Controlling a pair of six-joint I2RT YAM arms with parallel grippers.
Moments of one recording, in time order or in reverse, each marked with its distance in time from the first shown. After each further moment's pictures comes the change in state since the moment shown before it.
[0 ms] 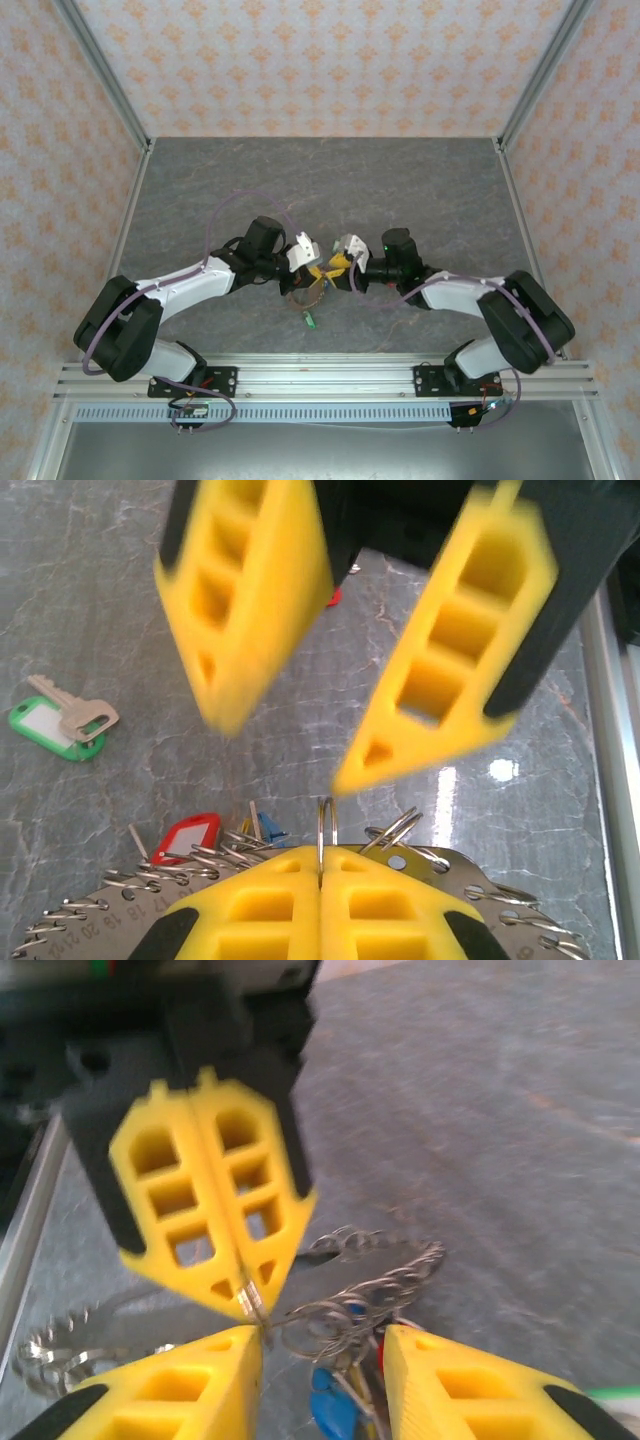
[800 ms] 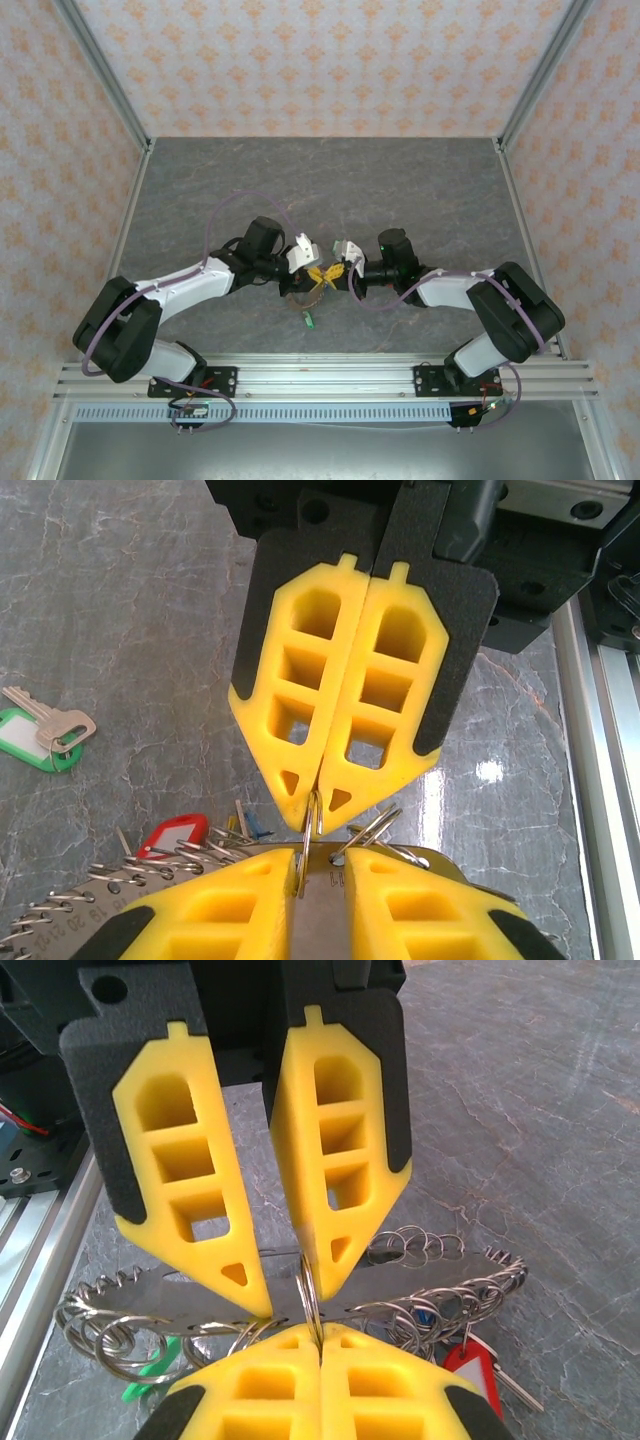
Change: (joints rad) left arm 0.000 -0.002 -0.004 -0.004 0.051 0.014; right arm -0.001 0.107 0.010 0.031 -0.185 -0.099
